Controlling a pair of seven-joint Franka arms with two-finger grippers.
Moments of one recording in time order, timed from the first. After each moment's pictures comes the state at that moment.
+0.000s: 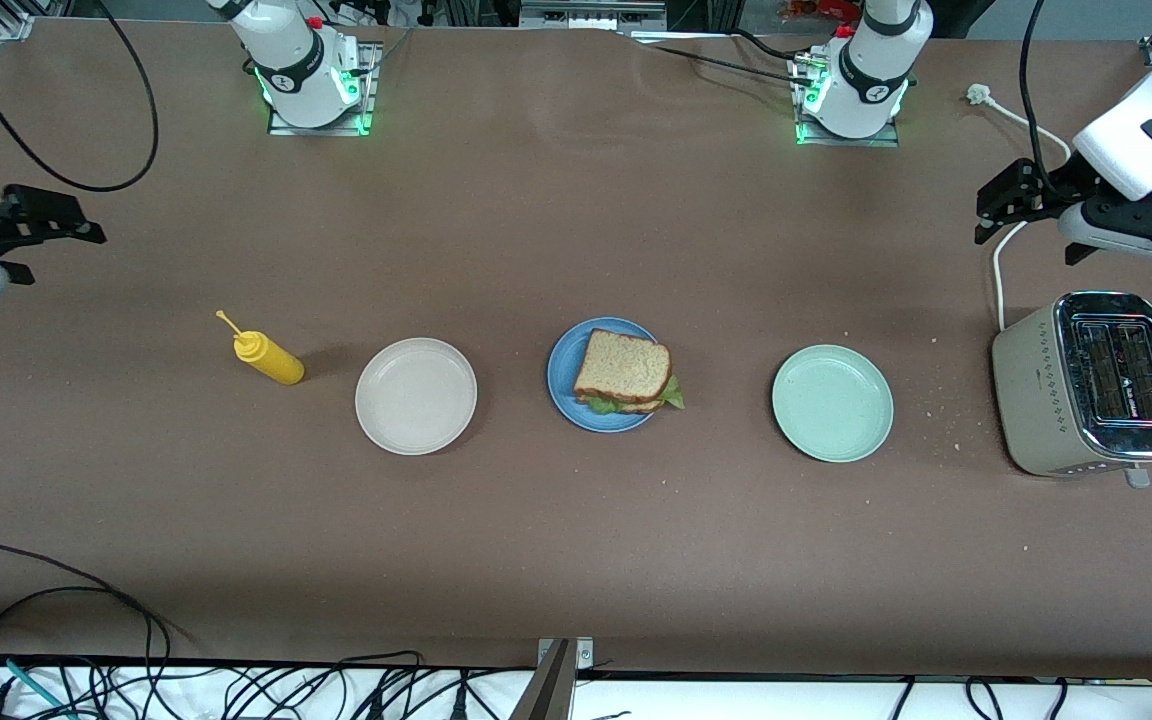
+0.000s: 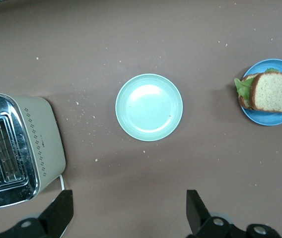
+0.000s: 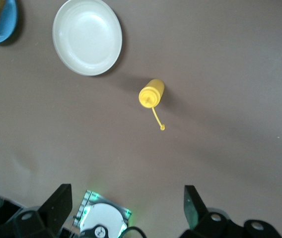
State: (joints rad) left arm -0.01 -0.05 -0.09 -1.66 -0.02 1.63 0.14; right arm -0.15 0.35 0.18 -1.12 0.02 1.20 -0.40
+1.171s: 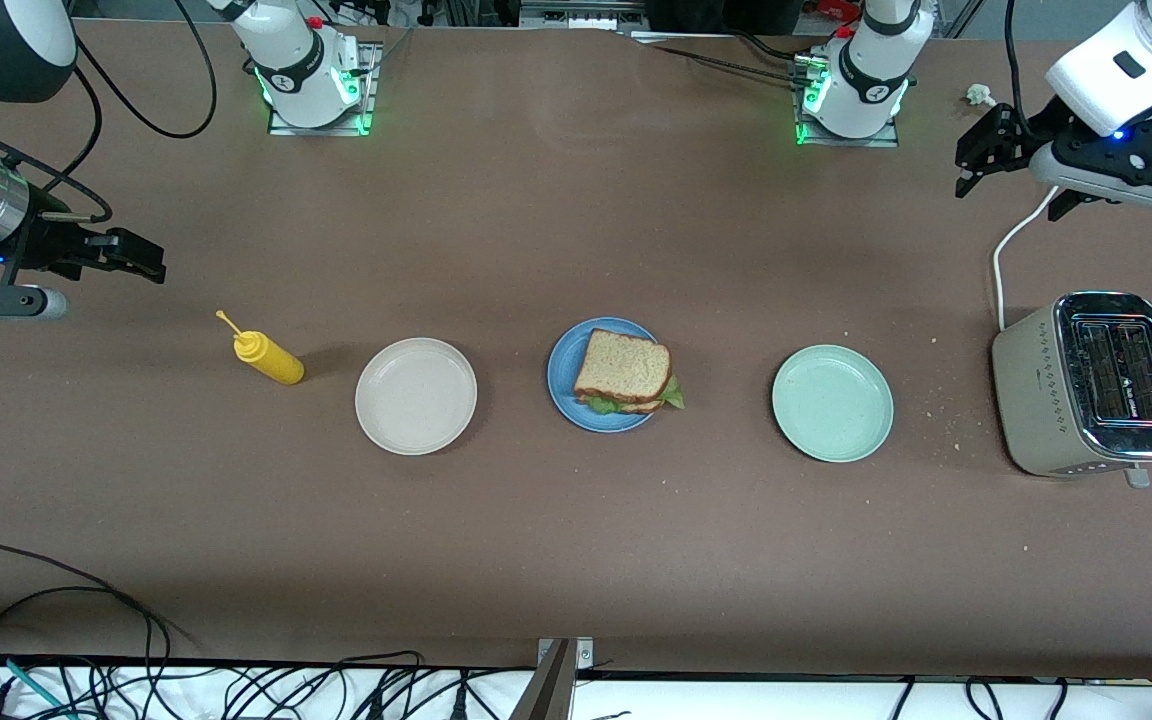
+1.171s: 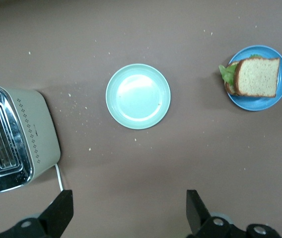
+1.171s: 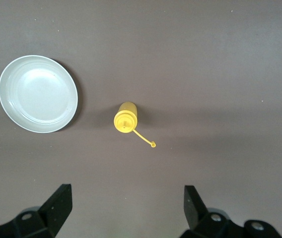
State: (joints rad) left arm -0.04 -0.13 -0.10 -1.67 -0.02 1.55 0.12; right arm -0.16 0.11 0.23 -1.59 -0.06 1.60 0.09
